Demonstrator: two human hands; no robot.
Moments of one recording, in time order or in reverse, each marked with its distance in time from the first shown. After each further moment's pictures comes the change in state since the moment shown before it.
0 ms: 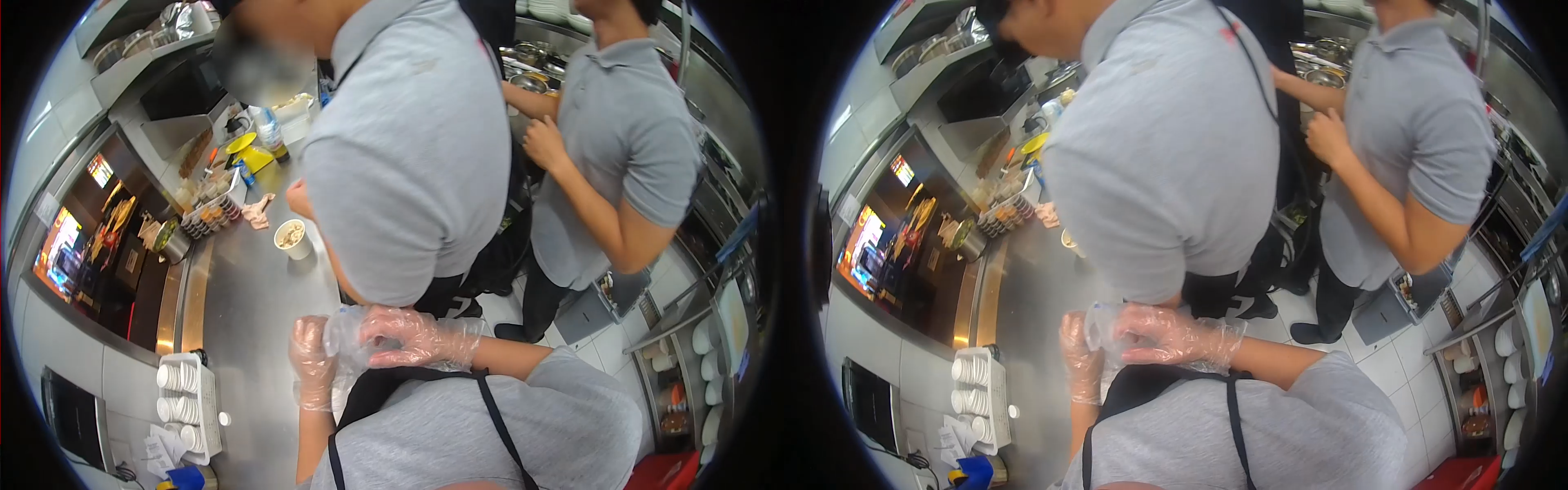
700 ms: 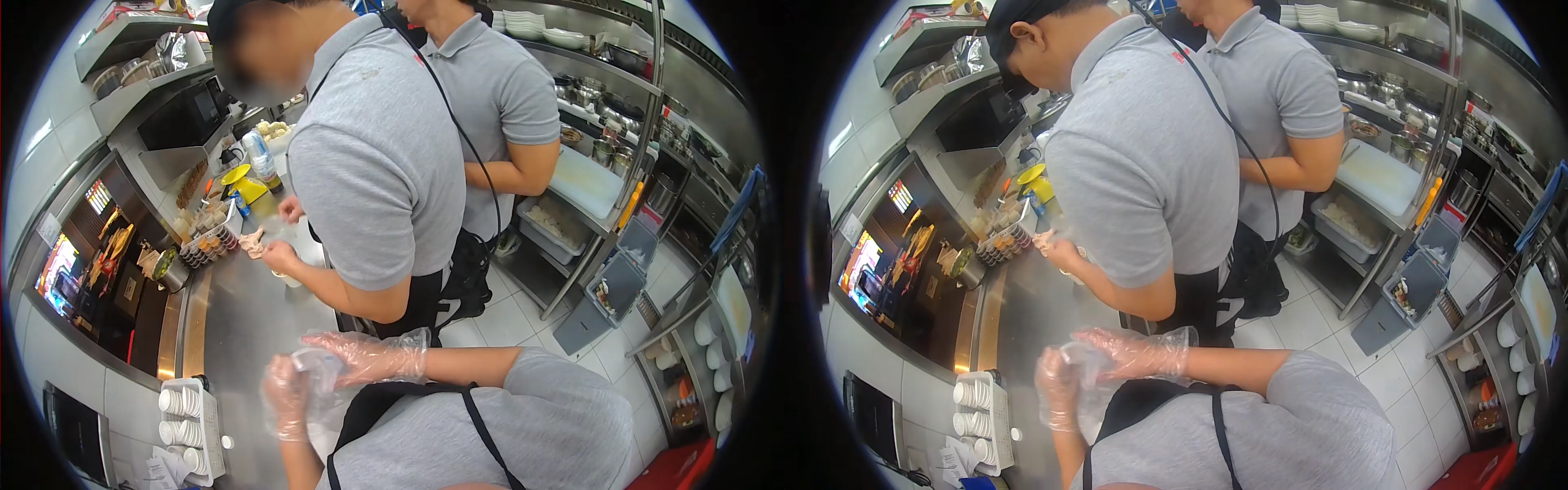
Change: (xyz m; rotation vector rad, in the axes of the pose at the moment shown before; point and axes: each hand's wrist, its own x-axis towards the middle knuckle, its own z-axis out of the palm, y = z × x) left_hand -0.019 -0.034 -0.042 0.258 -0.071 0.083; right_hand 0.029 0.044 0.058 0.040 -0.131 0.054
